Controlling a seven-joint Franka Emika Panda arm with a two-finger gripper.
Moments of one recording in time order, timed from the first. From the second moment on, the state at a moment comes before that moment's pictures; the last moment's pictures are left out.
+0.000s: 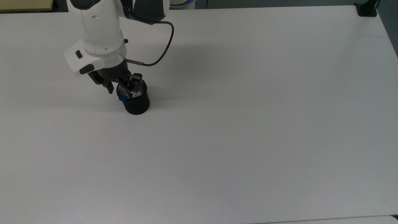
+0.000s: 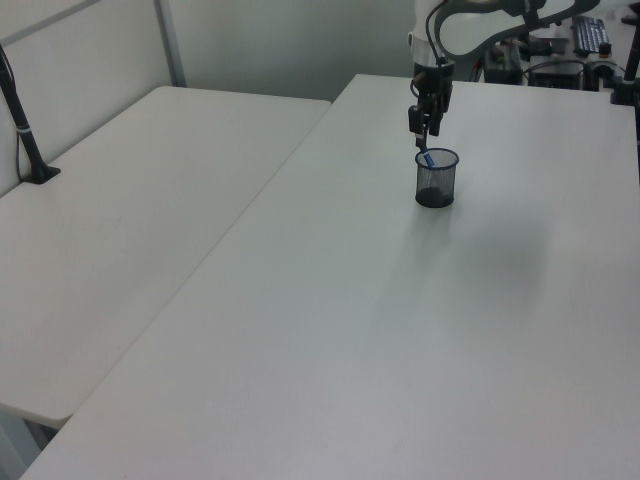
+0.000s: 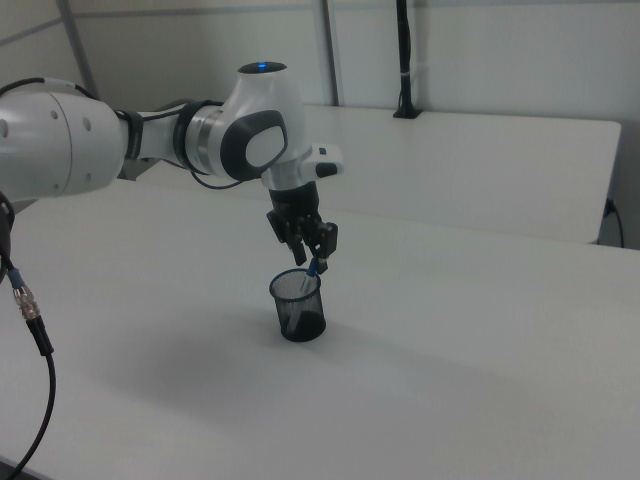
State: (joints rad) arm -0.03 0.37 -0.12 -1.60 -0.01 2.03 0.04
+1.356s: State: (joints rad) arm -0.03 0.38 -0.11 -1.55 0.02 2.09 0.01
